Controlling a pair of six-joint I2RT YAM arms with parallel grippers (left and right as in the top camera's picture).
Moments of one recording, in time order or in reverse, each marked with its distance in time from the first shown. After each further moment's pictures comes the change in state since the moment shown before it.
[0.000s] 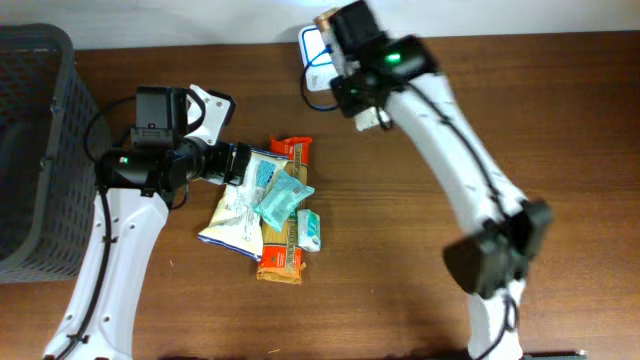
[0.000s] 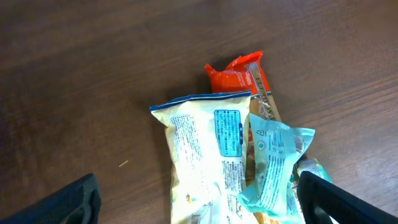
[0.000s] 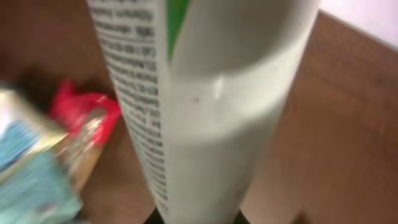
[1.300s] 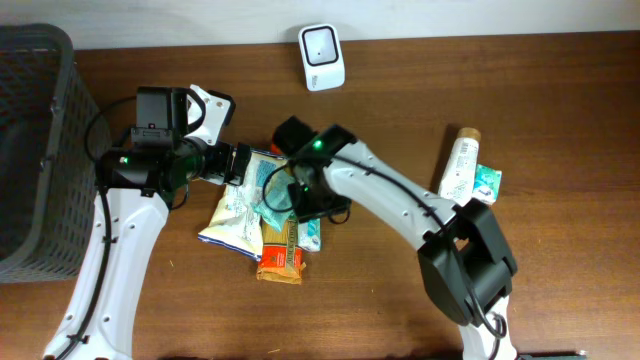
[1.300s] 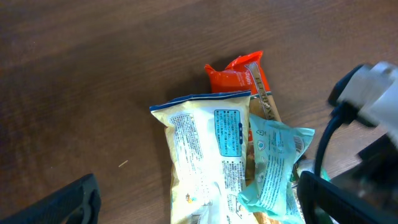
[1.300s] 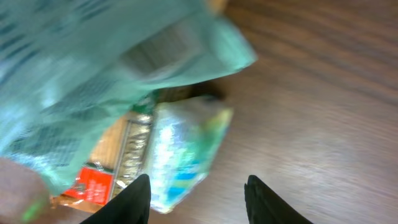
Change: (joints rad) left arm 0.000 0.000 0.000 0.000 0.000 0.000; right arm 0.273 -0.031 -0.561 0.097 -0.254 0.431
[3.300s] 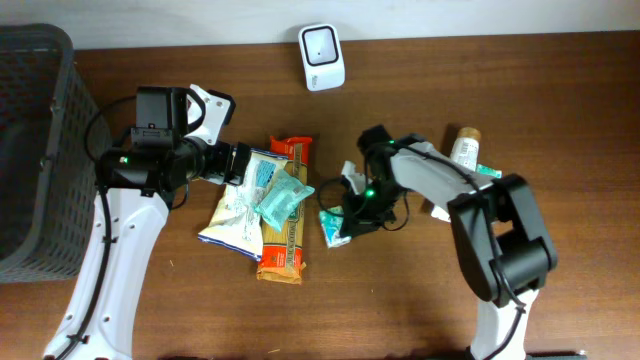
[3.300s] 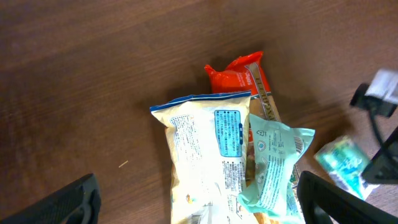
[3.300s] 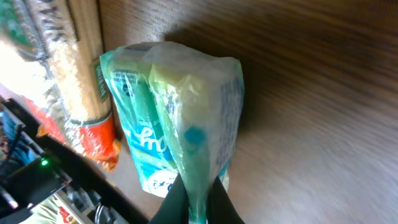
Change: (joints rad) left arm 0.000 0.000 0.000 0.002 0.000 0.000; right arm -0.336 -0.038 -0.391 0.179 -0.512 -0.339
